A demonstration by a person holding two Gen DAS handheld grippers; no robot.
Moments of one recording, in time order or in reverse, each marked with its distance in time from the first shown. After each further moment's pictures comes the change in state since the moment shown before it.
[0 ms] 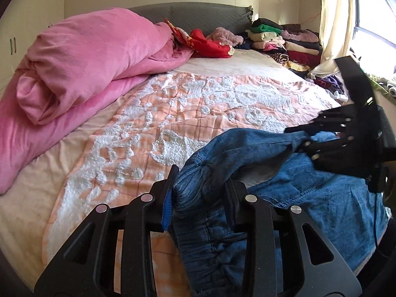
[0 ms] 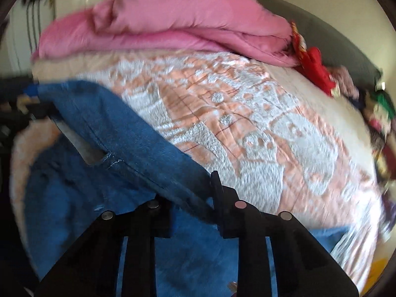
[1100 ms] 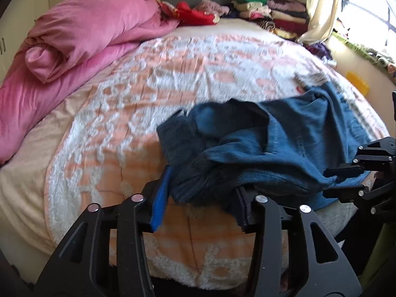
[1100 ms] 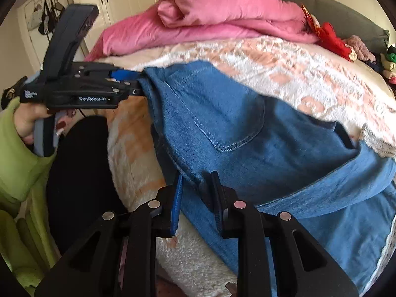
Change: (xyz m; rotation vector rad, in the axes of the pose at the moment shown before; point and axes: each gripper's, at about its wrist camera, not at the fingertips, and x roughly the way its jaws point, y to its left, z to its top) left arm -0.053 -0.014 -0.093 0.071 0.186 -0.023; right arm -0.089 0.137 -0.135 0.102 0.002 0.215
